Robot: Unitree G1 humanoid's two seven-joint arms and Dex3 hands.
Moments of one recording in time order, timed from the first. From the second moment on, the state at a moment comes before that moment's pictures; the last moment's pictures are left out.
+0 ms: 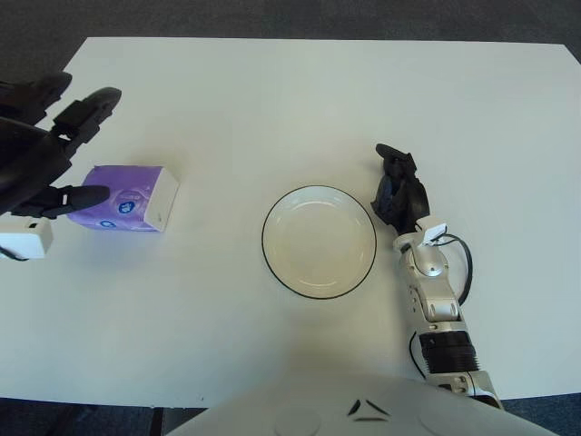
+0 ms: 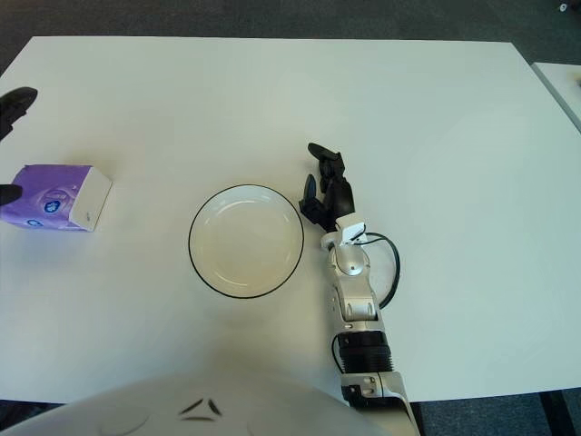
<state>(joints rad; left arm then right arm) 0.28 1.00 0.69 -0.40 0.57 -0.36 -0.53 -0.04 0.03 0.02 0.05 -0.04 -0.12 -0.05</state>
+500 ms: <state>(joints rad) 0.20 1.17 0.59 -0.33 0.60 -0.42 -0.60 -0.06 0.02 0.02 0.07 -0.04 -0.14 -0.05</state>
